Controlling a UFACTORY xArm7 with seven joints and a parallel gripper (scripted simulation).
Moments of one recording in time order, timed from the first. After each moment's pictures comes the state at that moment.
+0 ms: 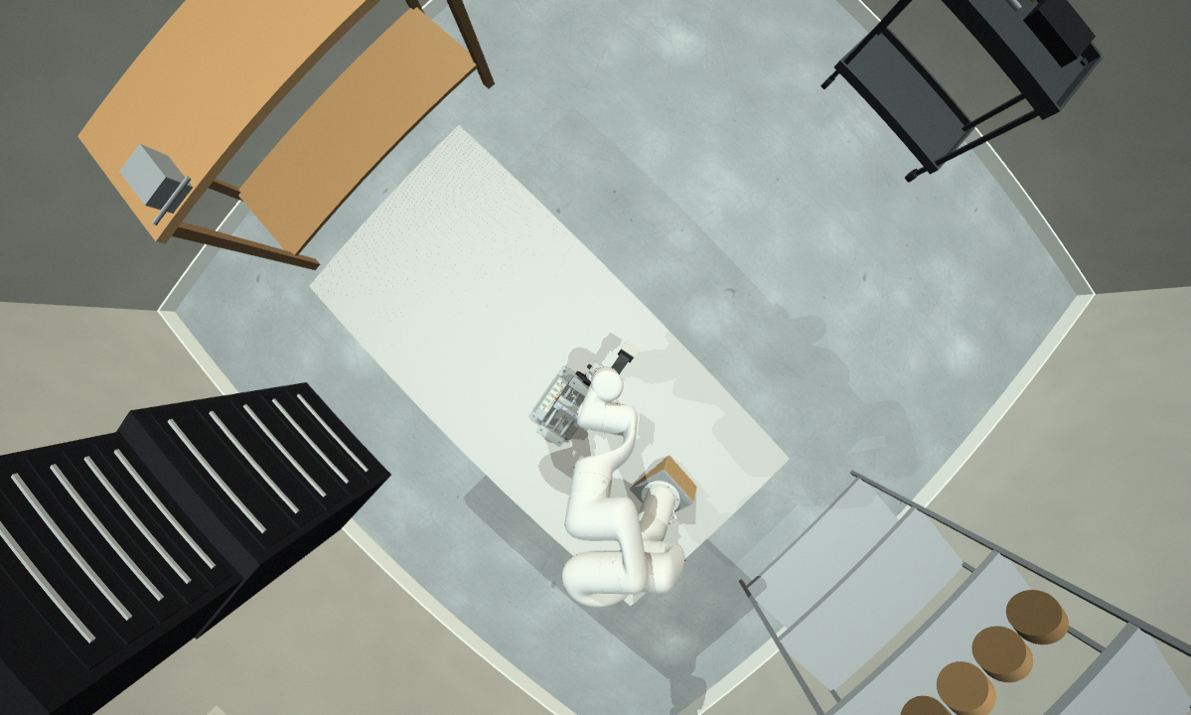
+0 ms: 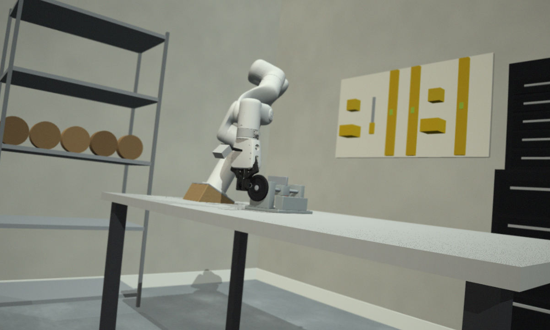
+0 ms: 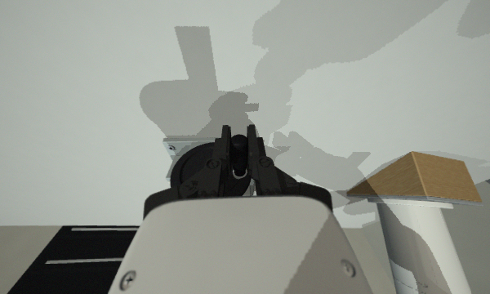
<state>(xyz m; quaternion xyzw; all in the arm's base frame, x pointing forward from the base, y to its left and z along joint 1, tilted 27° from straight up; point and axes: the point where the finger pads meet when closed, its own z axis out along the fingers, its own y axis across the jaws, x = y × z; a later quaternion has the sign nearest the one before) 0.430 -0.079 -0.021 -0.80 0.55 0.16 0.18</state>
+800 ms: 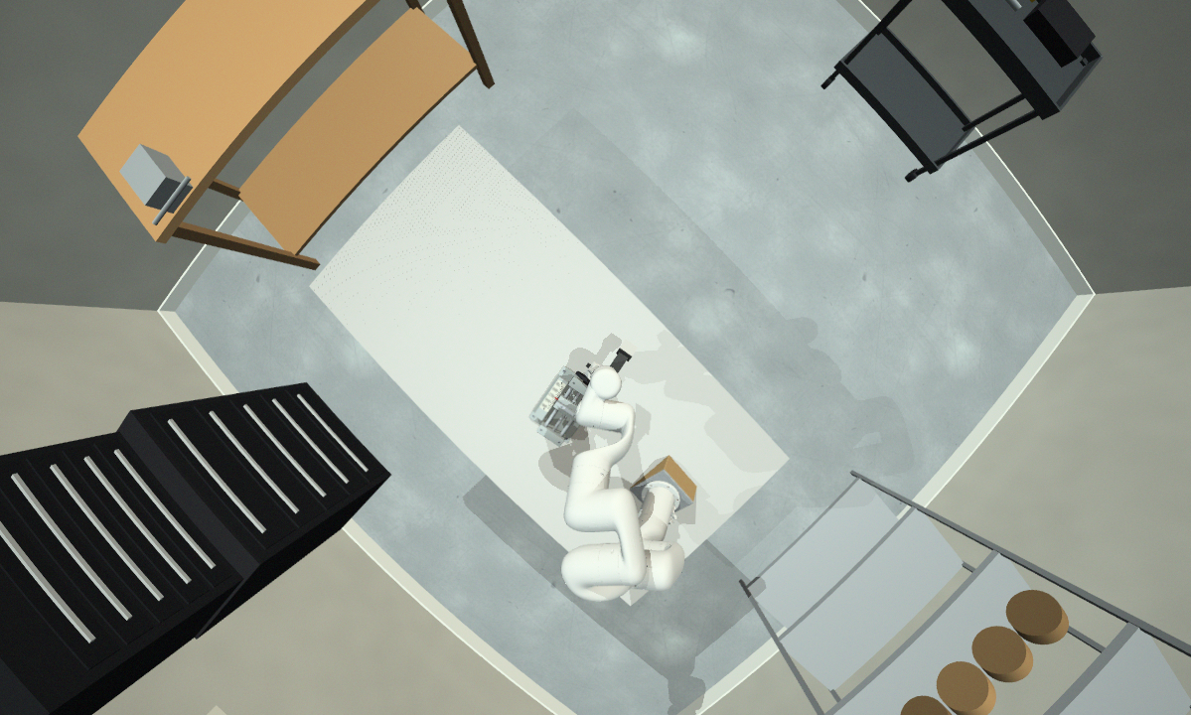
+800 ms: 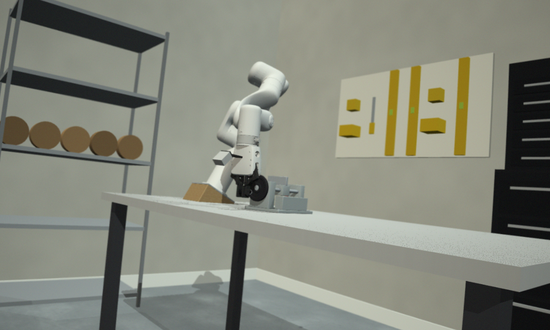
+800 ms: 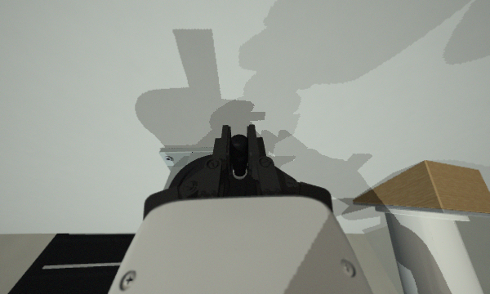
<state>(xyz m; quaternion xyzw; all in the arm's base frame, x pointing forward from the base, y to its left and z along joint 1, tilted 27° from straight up) 0.432 -0.067 -0.041 -0.80 0.55 0.16 0.18</state>
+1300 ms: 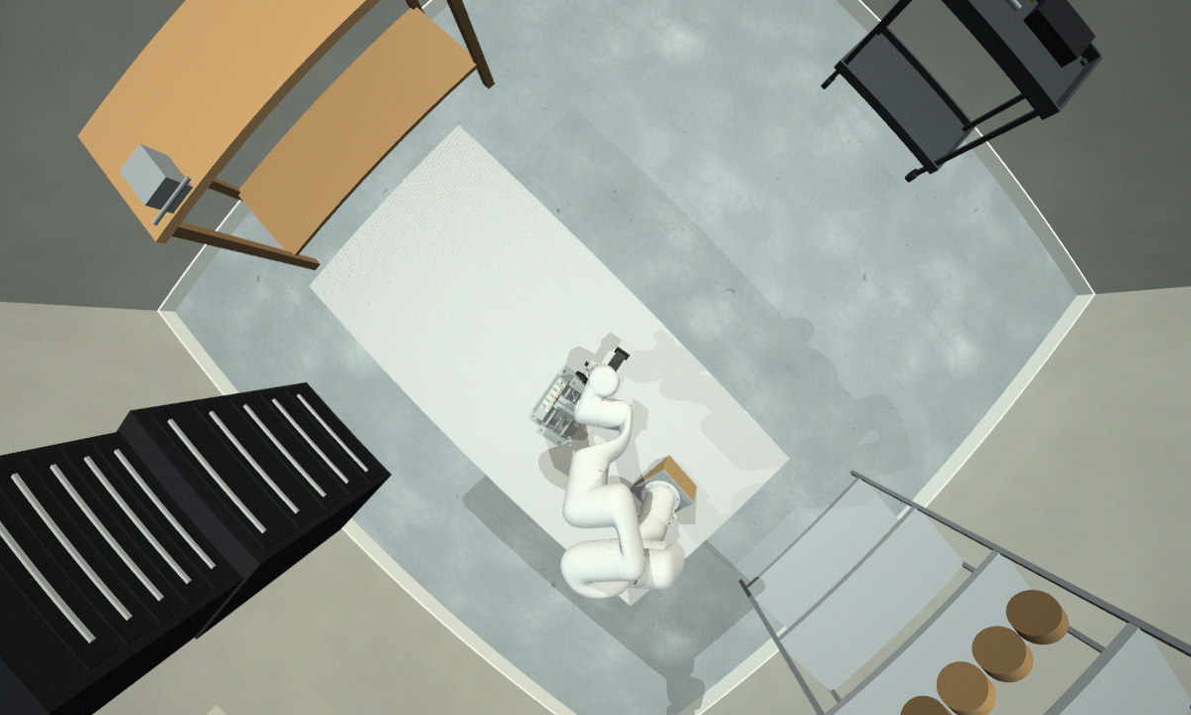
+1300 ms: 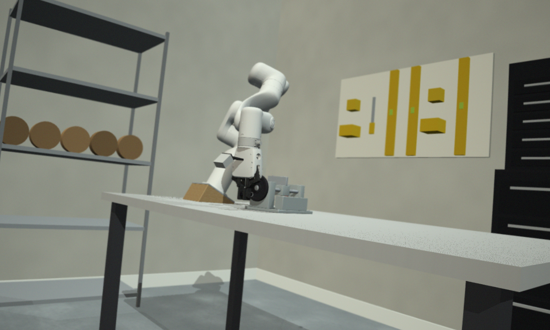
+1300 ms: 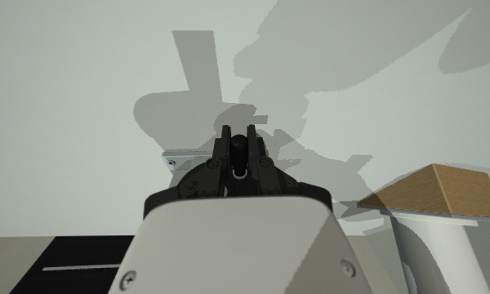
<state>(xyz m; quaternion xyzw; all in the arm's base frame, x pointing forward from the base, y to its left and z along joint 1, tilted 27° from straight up) 0.437 -0.062 -0.047 -0.80 0.55 0.16 0.18</state>
